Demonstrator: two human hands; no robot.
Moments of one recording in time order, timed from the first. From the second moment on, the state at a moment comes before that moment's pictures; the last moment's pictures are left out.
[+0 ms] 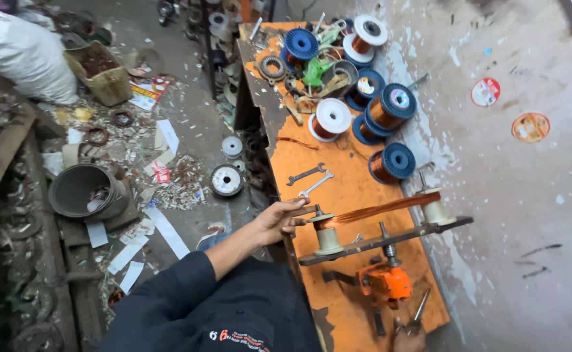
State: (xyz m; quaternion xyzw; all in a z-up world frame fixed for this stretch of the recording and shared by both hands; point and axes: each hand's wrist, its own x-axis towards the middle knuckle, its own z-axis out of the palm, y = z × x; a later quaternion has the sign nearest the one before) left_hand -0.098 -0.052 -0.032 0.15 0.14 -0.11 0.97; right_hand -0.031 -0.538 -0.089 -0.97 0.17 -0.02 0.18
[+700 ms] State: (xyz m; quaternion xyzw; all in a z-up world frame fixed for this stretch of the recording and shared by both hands) left_hand -0.102 -0.039 0.013 0.28 0.22 -0.13 0.92; right_hand -0.077 -0.529 -0.081 -0.93 0.17 -0.16 0.28
